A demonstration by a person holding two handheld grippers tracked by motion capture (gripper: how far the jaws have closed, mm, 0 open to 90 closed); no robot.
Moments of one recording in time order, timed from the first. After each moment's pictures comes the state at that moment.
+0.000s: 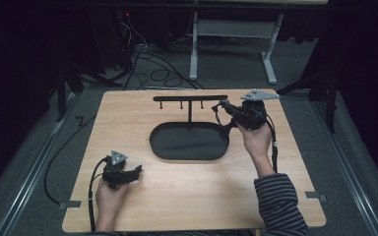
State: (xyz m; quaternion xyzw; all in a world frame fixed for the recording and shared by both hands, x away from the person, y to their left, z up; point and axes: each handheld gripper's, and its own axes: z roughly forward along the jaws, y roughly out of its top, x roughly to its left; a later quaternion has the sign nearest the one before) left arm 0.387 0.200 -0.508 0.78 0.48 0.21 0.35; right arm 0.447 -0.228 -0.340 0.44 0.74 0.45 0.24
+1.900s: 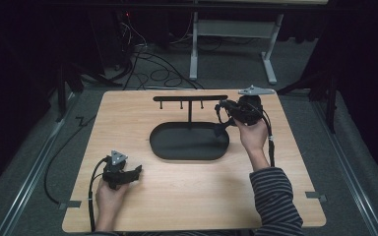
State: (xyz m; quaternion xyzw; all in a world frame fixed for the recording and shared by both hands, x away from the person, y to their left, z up) left arm 0.387 0.200 -0.508 0.78 0.48 0.21 0.35; right arm 0.467 -0.225 -0.346 0.46 0.73 0.43 0.25
